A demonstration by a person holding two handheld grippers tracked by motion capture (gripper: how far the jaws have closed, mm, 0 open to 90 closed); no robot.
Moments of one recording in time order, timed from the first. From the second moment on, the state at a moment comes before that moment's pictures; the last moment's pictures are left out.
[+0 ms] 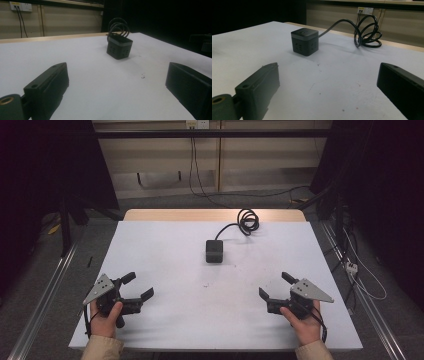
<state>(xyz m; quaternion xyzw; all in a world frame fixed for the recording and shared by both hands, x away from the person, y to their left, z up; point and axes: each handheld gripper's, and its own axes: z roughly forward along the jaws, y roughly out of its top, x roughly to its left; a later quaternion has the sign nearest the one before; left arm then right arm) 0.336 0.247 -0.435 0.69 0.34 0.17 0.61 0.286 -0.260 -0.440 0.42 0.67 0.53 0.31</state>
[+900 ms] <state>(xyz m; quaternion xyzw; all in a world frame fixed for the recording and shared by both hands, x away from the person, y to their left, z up) 0.336 0.250 -0.433 0.69 0.34 0.17 0.62 0.312 -0.235 -0.433 0.41 0.69 0.52 0.30</state>
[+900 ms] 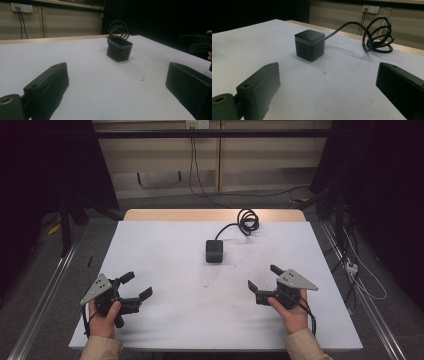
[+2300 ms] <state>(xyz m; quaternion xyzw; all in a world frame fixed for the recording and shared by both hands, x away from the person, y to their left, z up) 0.338 0.248 -0.433 0.69 0.34 0.17 0.61 0.348 -0.205 -0.419 0.40 0.70 0.51 0.30</state>
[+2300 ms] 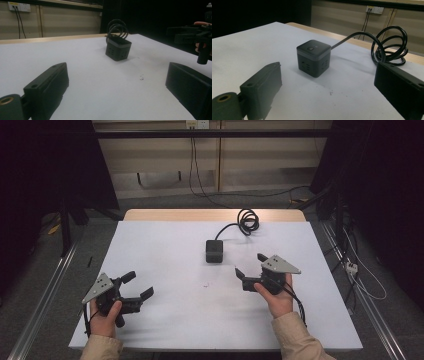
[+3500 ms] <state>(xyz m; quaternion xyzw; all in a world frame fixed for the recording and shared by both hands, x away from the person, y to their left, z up) 0.339 0.247 -0.433 0.69 0.34 0.16 0.62 0.381 -0.194 -0.417 0.43 0.69 0.50 0.29</state>
